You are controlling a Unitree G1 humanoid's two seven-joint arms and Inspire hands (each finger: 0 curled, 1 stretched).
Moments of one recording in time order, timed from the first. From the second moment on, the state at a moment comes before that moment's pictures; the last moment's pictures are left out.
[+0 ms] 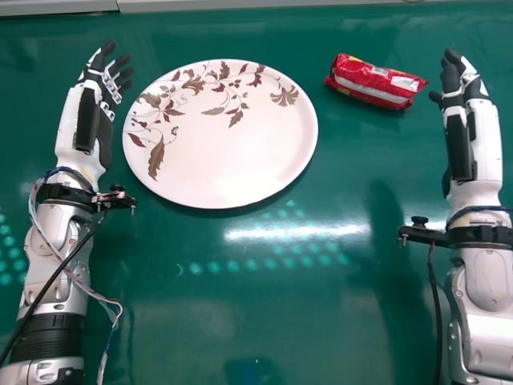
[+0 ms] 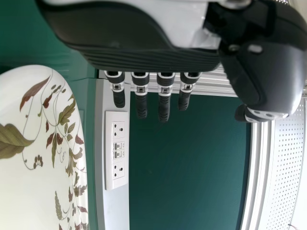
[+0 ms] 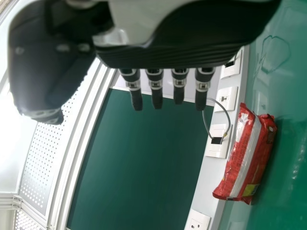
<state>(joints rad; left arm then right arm) -0.37 0.25 0.22 0.23 -0.21 -0.24 -0.19 -0.11 -0.23 -0.22 -0.25 -0.07 -0.10 -0.01</state>
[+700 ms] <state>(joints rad) -0.37 0.25 0.22 0.23 -0.21 -0.24 -0.19 -0.11 -0.23 -0.22 -0.25 -0.07 -0.10 -0.01</state>
